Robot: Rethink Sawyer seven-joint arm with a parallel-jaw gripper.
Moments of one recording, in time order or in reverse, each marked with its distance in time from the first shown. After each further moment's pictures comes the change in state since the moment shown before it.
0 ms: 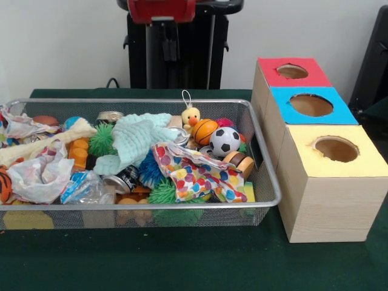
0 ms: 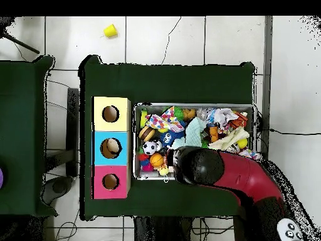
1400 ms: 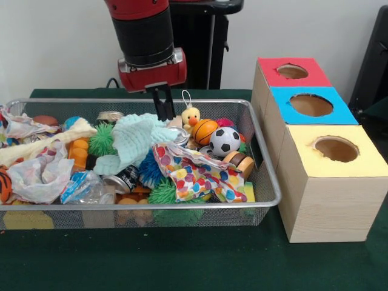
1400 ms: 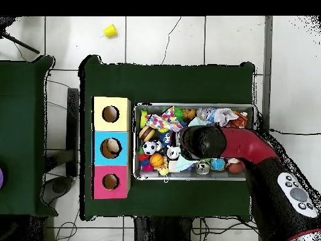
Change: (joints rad) arm -0.147 0.233 0.251 -0.168 -0.231 0.000 -0.001
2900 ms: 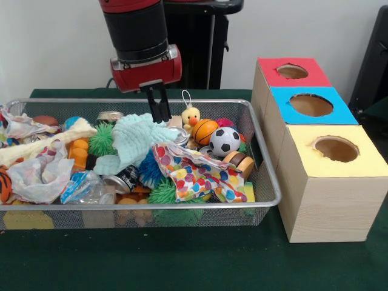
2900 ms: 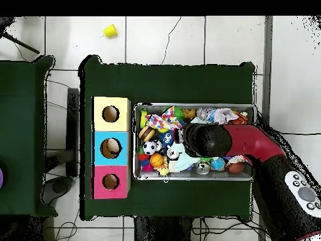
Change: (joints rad) arm -0.073 -0.001 0.108 -0.005 -0.078 0.000 0.000
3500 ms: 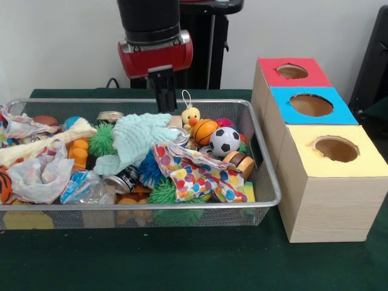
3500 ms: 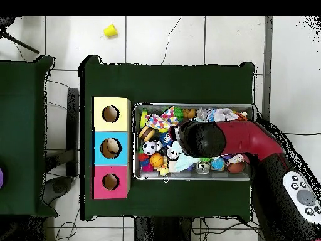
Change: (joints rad) arm 0.035 -0.086 0.010 0.011 -0.014 0.000 0.000
